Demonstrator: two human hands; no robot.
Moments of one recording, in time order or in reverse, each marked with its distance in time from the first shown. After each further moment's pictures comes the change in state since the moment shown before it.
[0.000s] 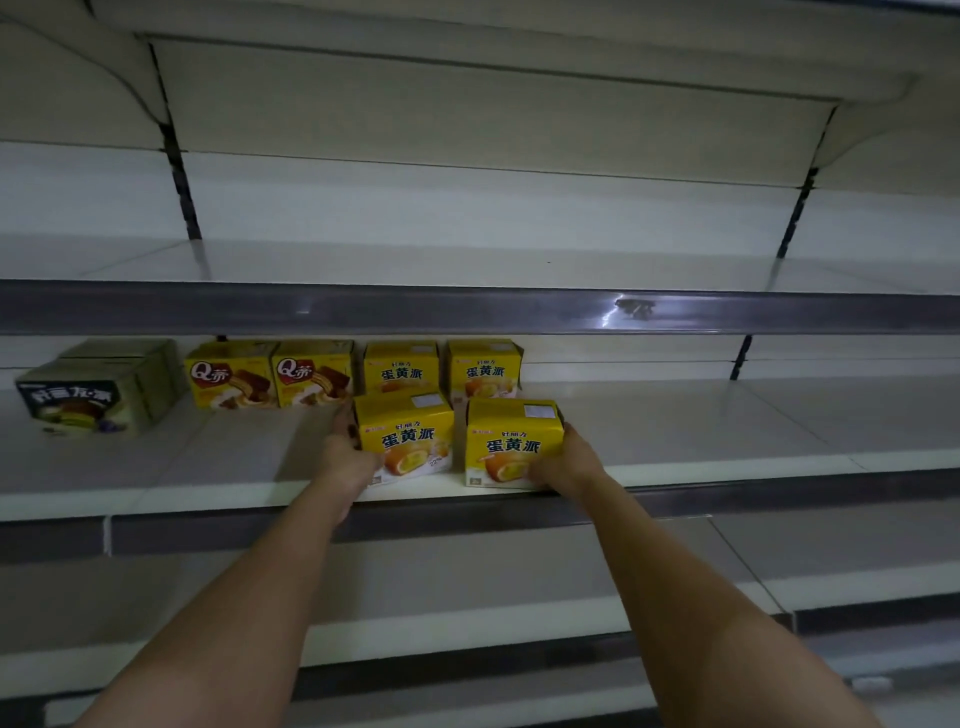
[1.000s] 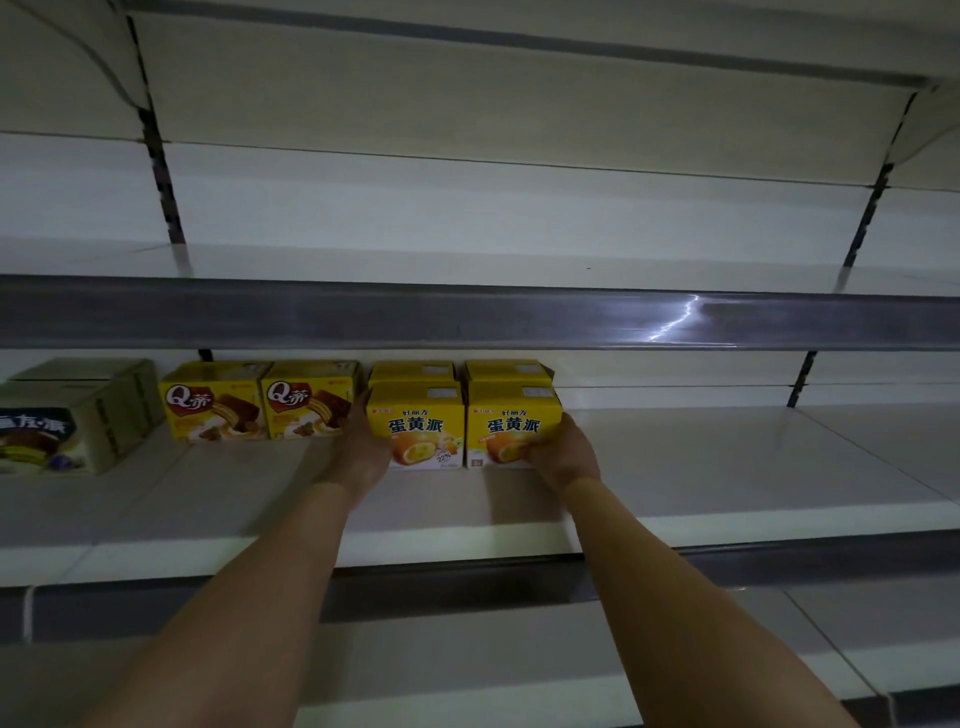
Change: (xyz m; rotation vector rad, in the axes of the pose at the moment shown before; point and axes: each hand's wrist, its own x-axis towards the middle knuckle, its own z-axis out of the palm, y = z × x) left_hand 0.130 -0.027 0.020 0.088 -0.031 0.106; right_hand 0.106 -0.022 0.051 0.042 0.196 -0.083
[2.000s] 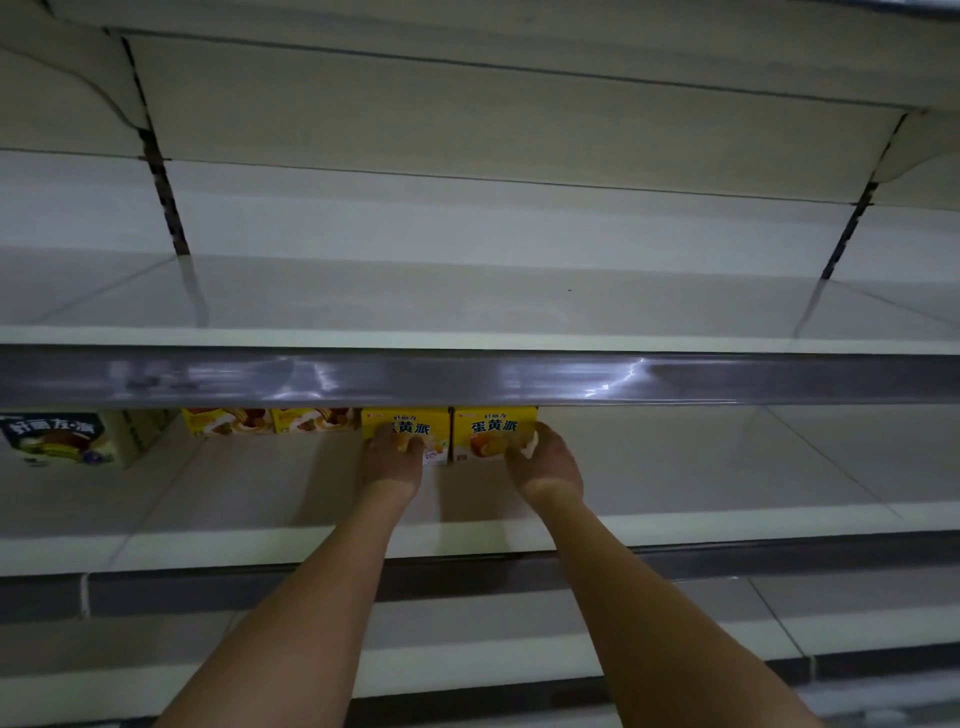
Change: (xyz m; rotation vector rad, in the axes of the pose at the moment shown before) left_hand -0.066 0.058 0.025 0.382 0.042 -0.166; right_hand -0.069 -0.046 -0.049 -0.103 -0.099 0.056
